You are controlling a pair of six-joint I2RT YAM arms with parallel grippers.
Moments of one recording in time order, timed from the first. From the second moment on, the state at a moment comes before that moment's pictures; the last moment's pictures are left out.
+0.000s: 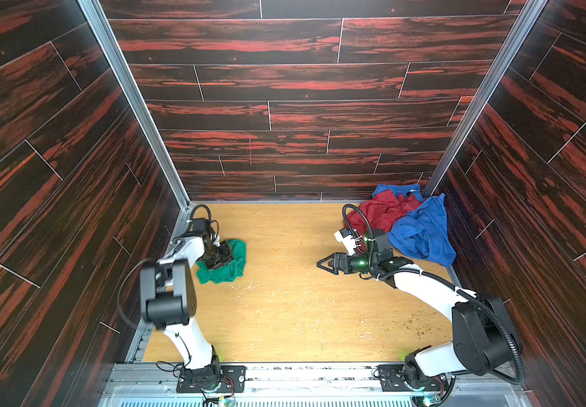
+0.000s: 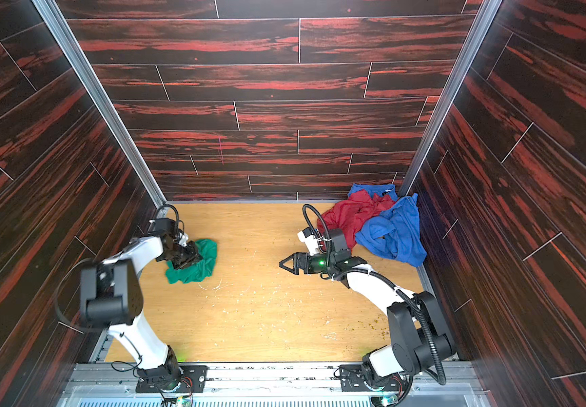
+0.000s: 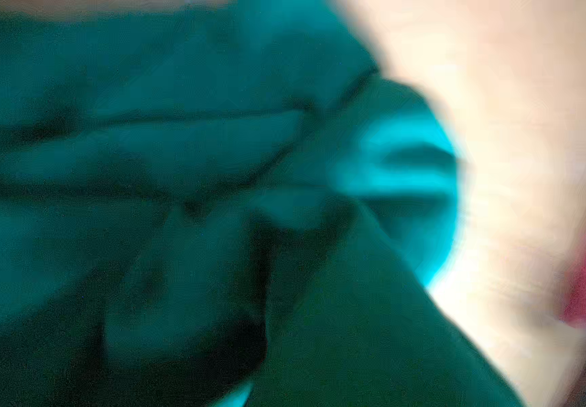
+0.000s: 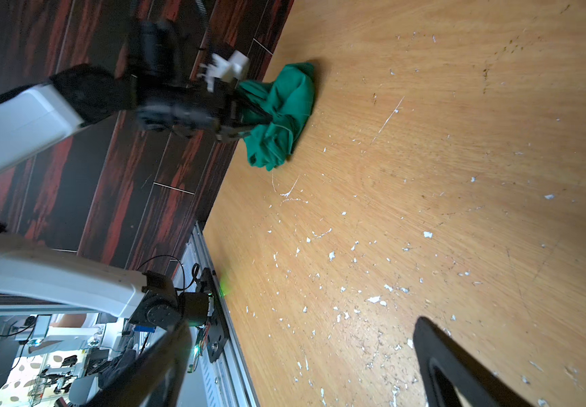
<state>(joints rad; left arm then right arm) 0.16 1.87 1.22 -0.64 0.34 -0.35 0.43 1.47 0.86 -0.05 -0.80 0.44</state>
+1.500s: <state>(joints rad) 0.16 1.90 1.29 -0.73 0.00 -0.22 0.43 1.47 0.86 -0.04 -0.81 0.43</state>
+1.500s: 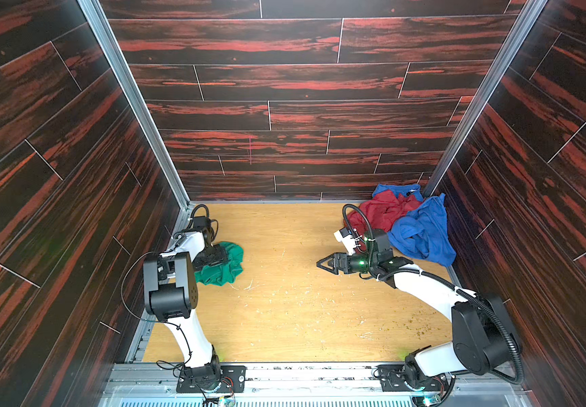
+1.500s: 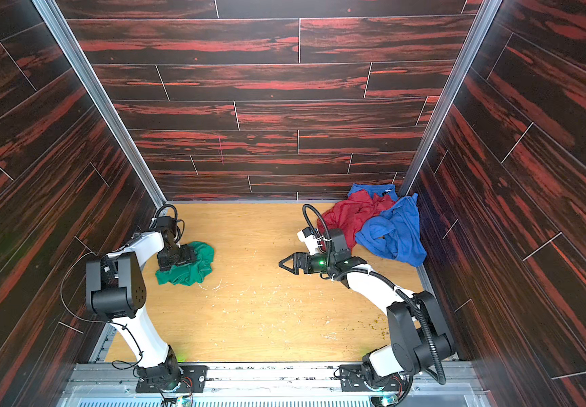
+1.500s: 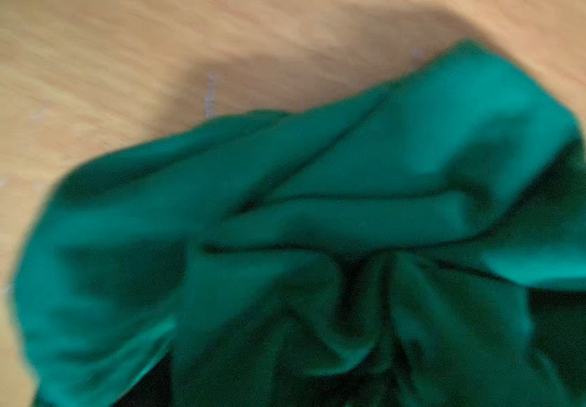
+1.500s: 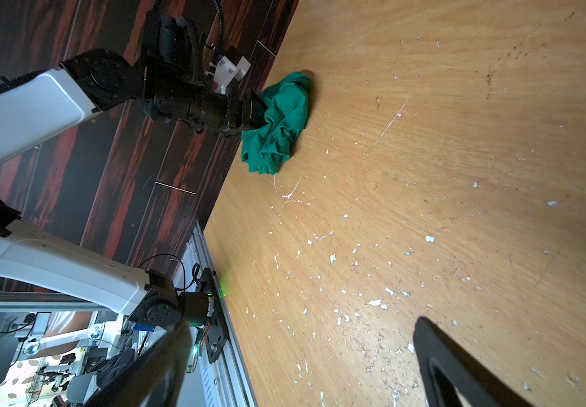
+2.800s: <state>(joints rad) 0.16 2.38 2.15 -0.77 -0.12 -0.30 0.41 1.48 0.90 -0.13 -0.77 0.38</state>
